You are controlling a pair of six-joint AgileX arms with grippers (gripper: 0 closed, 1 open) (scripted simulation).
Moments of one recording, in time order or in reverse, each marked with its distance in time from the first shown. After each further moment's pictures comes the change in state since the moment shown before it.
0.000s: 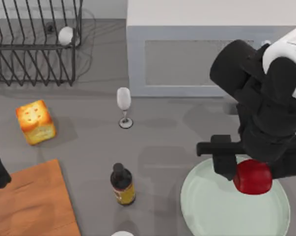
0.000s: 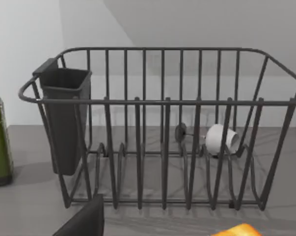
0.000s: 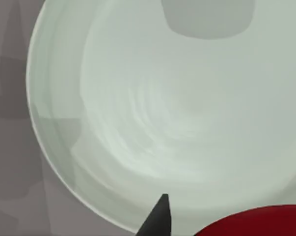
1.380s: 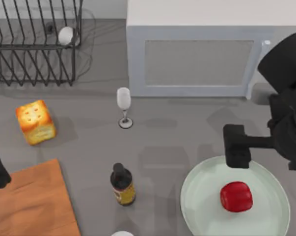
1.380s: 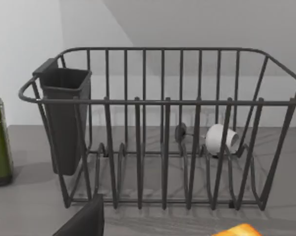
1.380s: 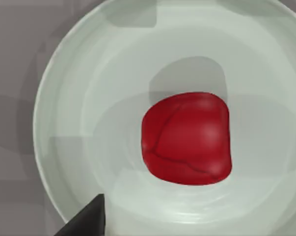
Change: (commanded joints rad) left arm 0.000 0.000 0.000 0.000 0.000 0.000; right arm -0.095 -0.224 -0.172 0.165 0.000 -0.096
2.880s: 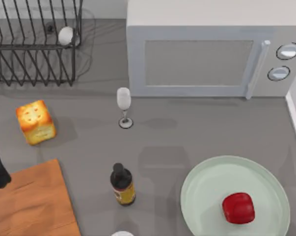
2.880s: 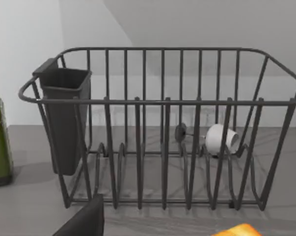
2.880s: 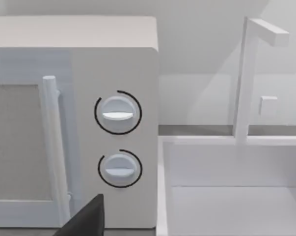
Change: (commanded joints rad) left arm 0.000 0.000 0.000 0.000 0.000 0.000; right arm -0.583 -1.396 -1.071 1.028 0.000 -0.593
